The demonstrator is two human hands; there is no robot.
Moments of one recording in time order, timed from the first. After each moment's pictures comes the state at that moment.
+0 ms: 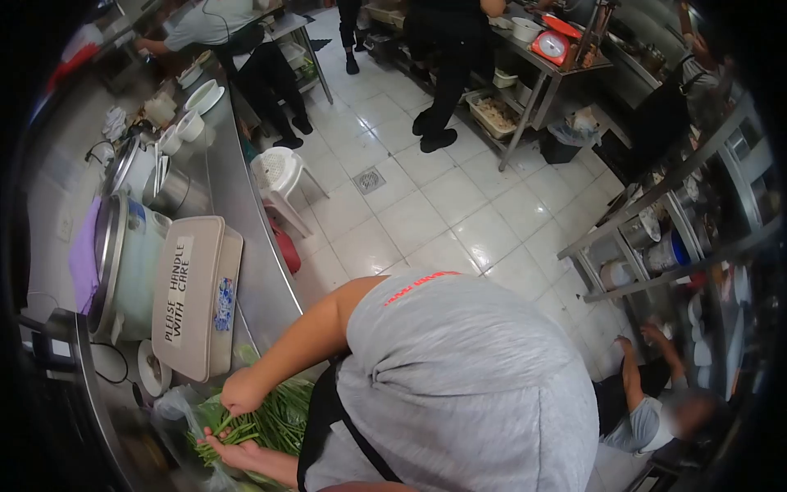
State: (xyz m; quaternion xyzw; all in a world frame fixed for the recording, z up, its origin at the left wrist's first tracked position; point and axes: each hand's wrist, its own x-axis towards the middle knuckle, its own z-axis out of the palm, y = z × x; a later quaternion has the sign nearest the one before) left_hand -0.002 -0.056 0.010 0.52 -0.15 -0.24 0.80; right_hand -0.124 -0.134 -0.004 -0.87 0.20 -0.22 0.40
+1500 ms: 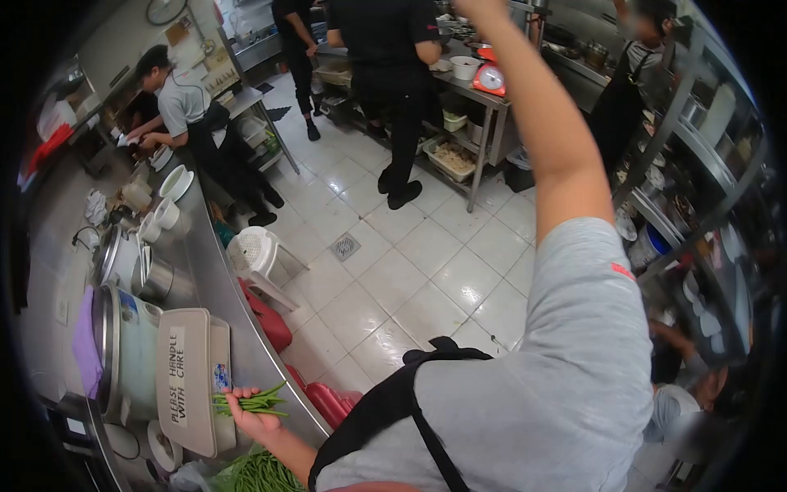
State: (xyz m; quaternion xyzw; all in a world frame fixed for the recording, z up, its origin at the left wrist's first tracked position) left_hand -0.176 -0.143 0.004 0.29 -0.20 -0.66 0.67; right_hand -0.743 -0.085 0.298 -0.34 0.74 -0.51 -0.28
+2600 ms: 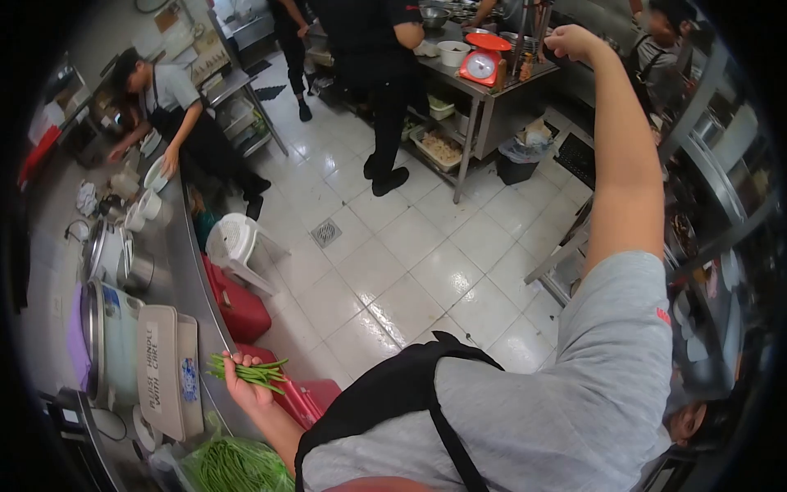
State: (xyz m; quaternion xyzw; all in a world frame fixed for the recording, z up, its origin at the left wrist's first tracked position) left_hand -0.298 -0.101 0.001 0.25 -0.23 -0.74 0.58; right_hand -0.971 0.090 0.258 -0.31 0.92 -0.25 -0.01
